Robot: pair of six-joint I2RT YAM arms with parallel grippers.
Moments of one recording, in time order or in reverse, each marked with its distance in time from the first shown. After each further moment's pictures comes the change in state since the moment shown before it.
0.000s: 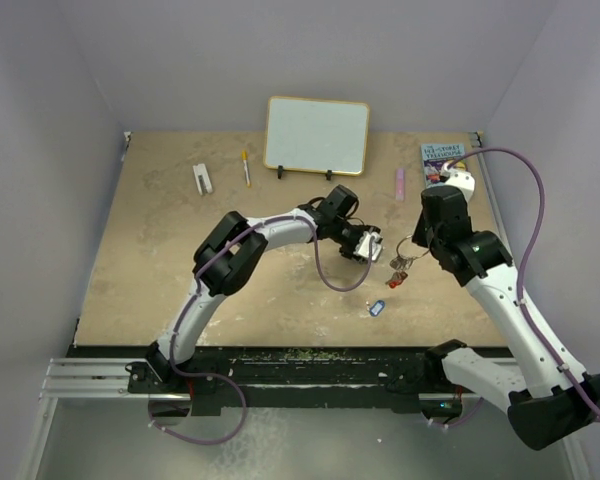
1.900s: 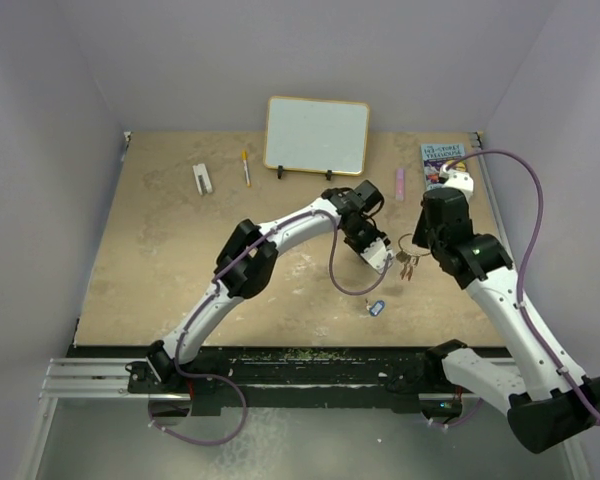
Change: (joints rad) left arm -0.067 0.193 0.514 -0.672 -0.304 0.409; right arm -0.013 -0.014 -0.030 0.039 -0.036 -0.038
